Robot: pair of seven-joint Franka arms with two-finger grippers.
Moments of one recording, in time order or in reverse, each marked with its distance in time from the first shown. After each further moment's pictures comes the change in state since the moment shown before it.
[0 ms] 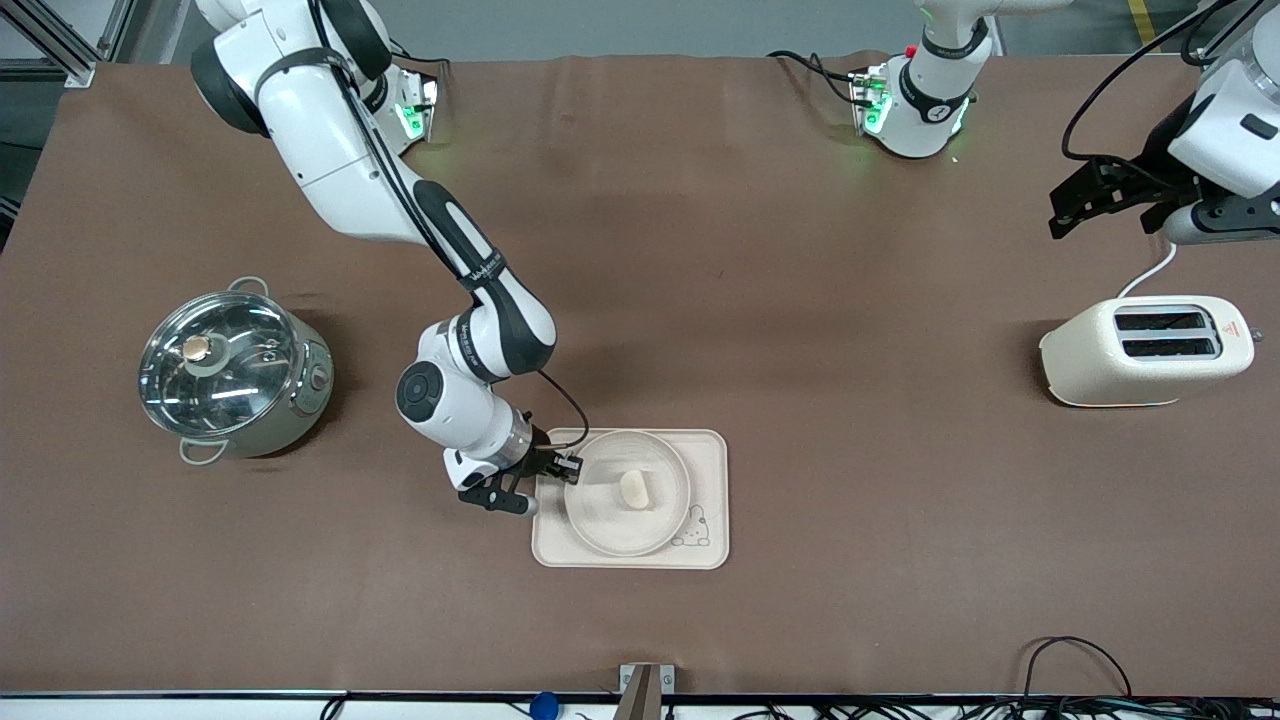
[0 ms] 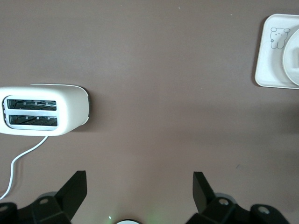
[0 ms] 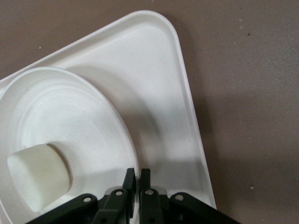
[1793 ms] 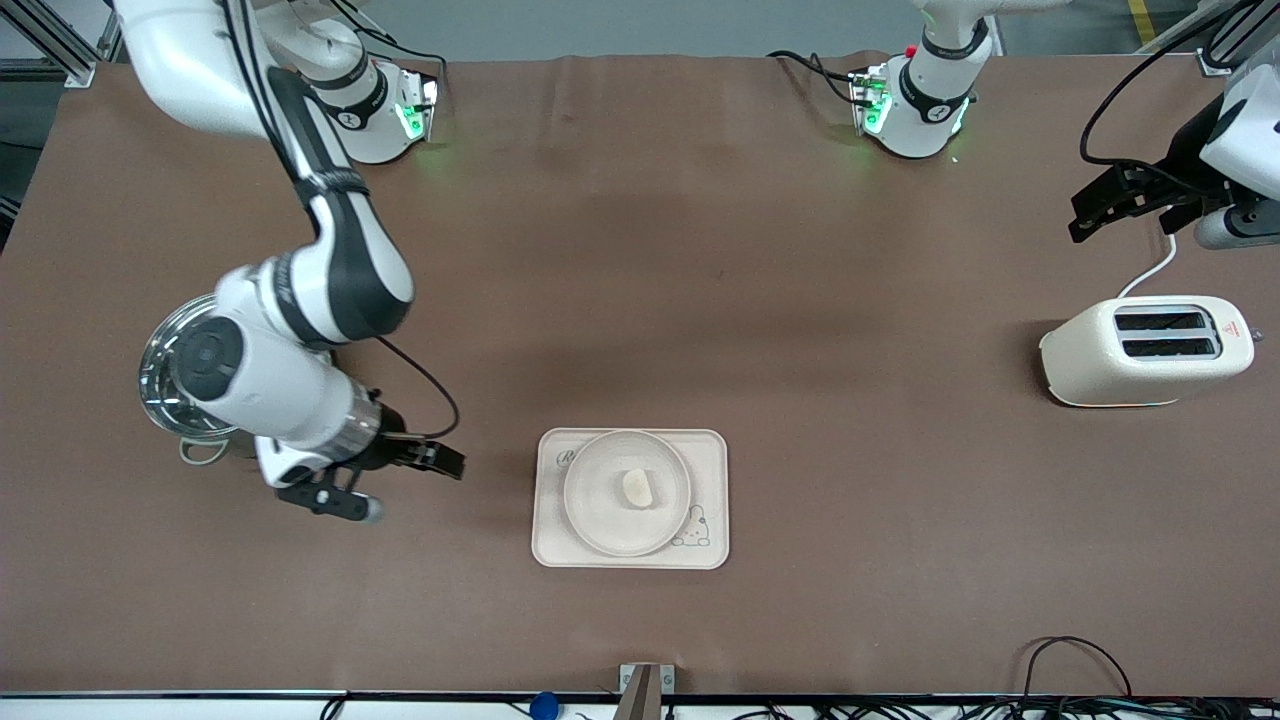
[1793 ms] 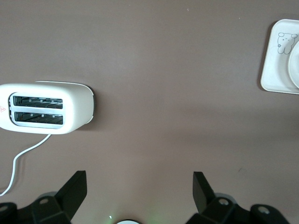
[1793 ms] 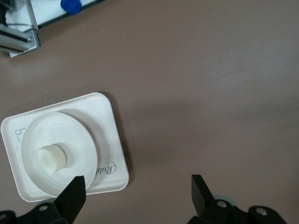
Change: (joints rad) left arm 0.027 0.001 0.001 -0.001 0.000 0.001 0.001; right arm -0.086 -0.402 -0.179 -0.007 -0.189 -0.531 0.042
